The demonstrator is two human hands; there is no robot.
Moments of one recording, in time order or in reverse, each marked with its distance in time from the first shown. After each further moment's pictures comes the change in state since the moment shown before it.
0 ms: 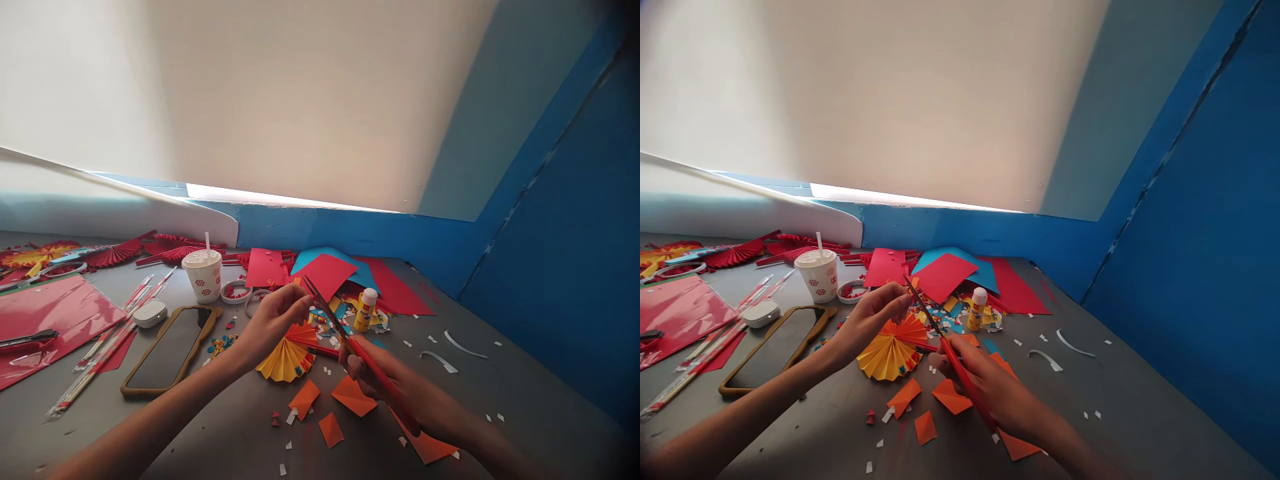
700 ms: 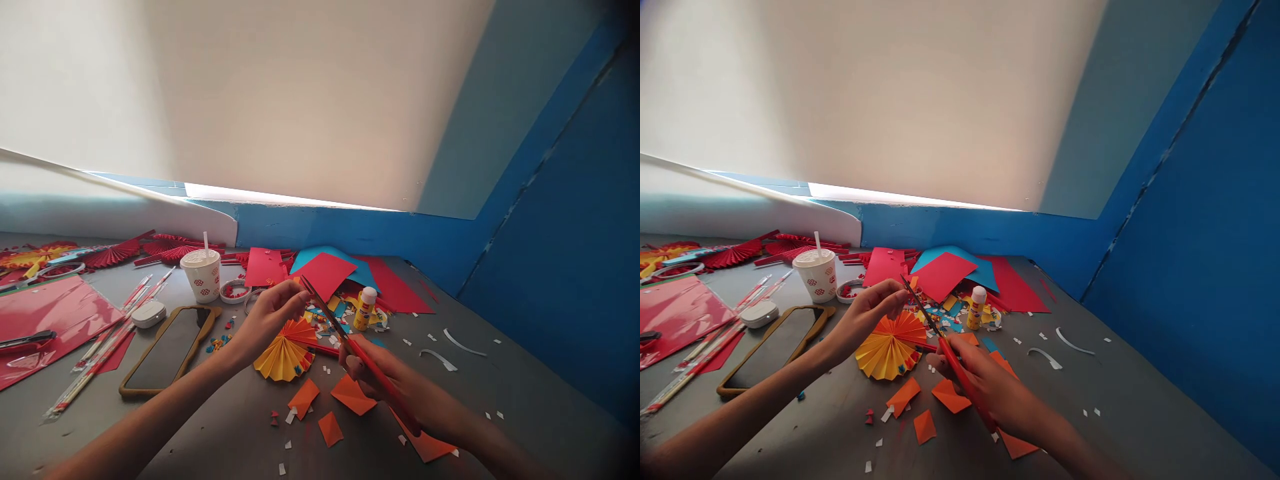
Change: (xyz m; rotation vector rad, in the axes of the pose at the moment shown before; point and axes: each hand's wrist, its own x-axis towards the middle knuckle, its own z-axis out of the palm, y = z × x) left_hand 0.002 0.006 -0.003 -0.017 0.005 -0.016; right_hand -0.002 -0.003 0.000 0.026 -0.047 -0.006
